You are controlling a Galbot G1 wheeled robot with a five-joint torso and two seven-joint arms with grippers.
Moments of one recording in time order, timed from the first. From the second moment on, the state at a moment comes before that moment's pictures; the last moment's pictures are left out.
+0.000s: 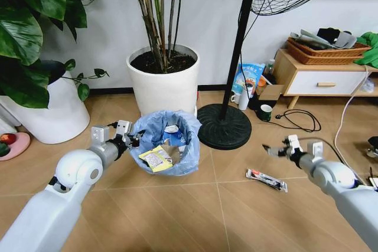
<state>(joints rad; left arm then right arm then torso) 1.02 -0.93 -0.36 -2.00 -0.77 0.74 -0.07 -0.98 0.74 0.24 1.24 0.60 -0.19 -0.41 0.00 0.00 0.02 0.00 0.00</state>
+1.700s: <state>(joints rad) 0.92 -0.98 -0.29 -1.94 -0.77 0.74 -0.03 -0.75 1.02 0.22 0.67 0.15 -0.08 -0.42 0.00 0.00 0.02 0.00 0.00</state>
